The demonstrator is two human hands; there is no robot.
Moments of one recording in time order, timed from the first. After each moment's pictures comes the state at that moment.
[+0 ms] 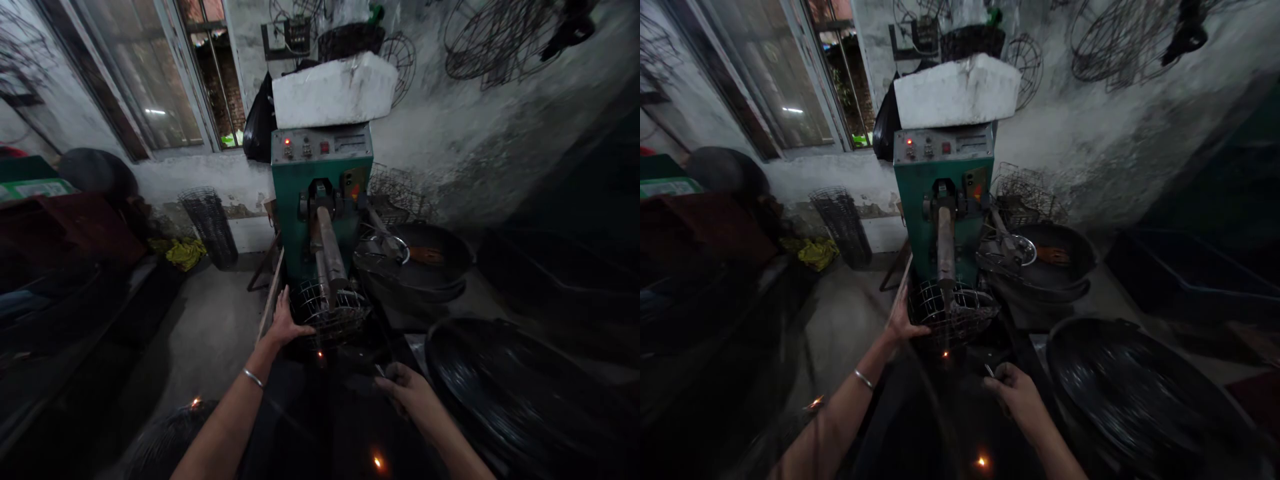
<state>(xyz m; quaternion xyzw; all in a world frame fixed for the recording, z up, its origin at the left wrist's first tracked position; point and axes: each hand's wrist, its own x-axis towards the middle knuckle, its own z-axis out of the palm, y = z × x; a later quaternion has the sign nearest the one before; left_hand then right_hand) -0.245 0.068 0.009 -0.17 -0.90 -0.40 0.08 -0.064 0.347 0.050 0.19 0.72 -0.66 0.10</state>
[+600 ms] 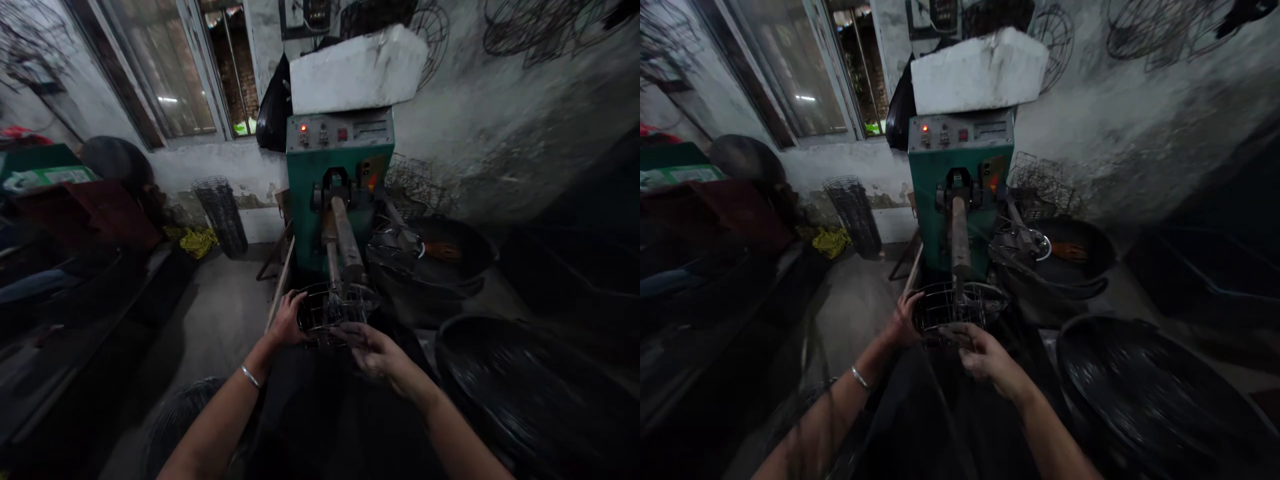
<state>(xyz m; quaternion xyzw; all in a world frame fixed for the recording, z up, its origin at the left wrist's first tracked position) -0.214 0.036 0.009 -0.30 -0.88 -0.34 0.17 -0.096 0.300 0.123 -0.08 0.61 -0.76 0.22</state>
